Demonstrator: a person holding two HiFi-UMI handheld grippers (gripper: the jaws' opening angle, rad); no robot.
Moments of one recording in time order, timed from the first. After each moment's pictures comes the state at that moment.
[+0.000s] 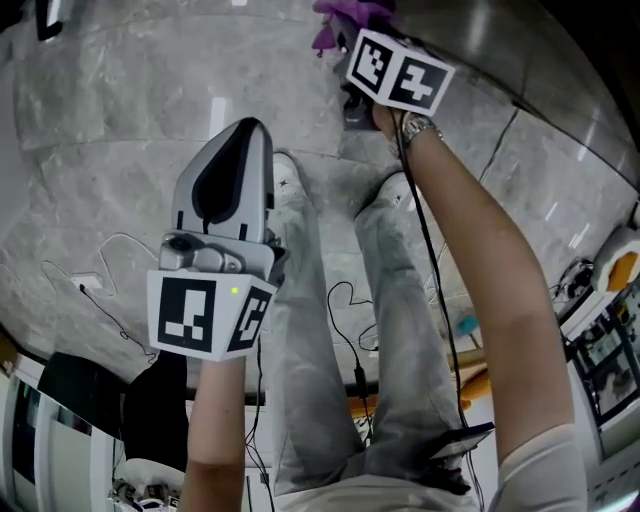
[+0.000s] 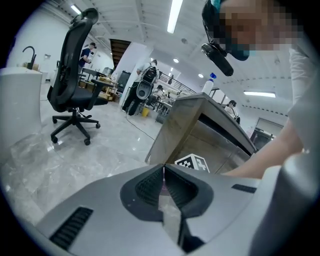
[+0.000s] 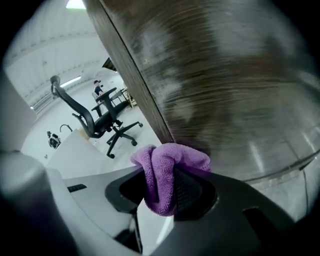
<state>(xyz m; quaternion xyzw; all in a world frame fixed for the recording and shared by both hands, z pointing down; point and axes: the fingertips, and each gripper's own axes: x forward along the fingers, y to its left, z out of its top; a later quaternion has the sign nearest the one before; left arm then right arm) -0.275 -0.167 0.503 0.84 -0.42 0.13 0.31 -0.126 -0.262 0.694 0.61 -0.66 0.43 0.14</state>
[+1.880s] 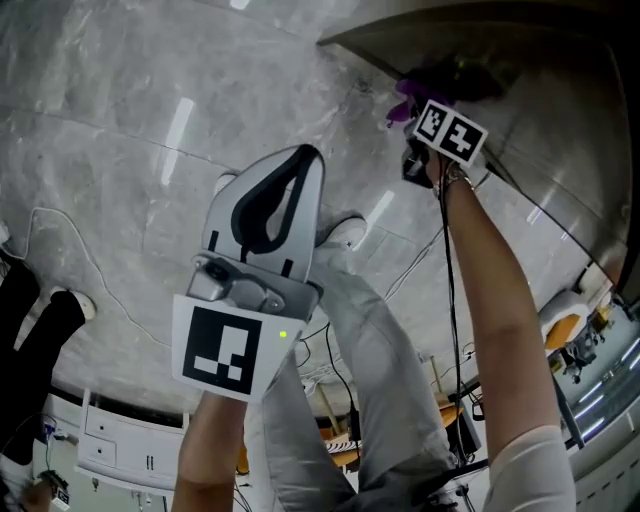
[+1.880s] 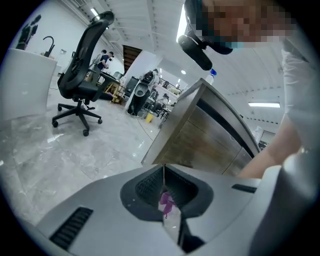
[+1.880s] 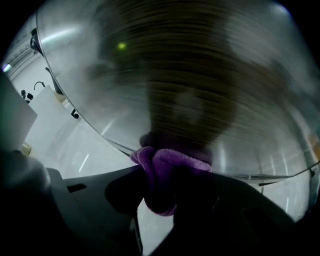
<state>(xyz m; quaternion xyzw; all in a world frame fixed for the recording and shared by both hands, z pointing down) -0.210 -0.141 0.568 0.82 -0.44 0.06 0.35 0.056 -0.187 0.846 0.61 -0.57 0.42 0.35</state>
